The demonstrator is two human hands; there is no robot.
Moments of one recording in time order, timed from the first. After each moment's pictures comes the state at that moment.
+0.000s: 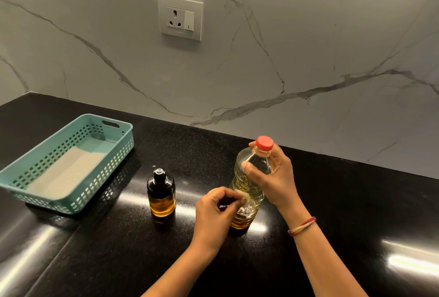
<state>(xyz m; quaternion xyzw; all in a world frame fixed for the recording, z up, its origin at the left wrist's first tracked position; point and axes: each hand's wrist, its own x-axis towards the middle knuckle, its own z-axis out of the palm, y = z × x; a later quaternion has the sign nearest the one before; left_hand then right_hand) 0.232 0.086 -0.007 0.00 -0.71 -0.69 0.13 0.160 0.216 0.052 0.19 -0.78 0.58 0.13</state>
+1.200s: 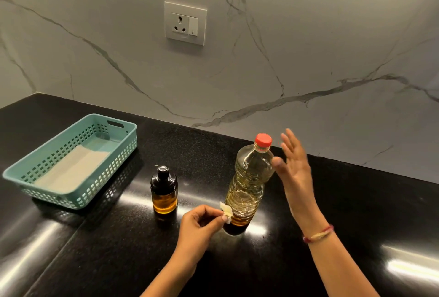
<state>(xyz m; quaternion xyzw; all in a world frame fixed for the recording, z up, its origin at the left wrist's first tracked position) 0.265 0.063 -0.026 0.13 -0.64 -0.76 0.02 0.182 0.241 0.063 0.14 -0.76 0.63 0.11</state>
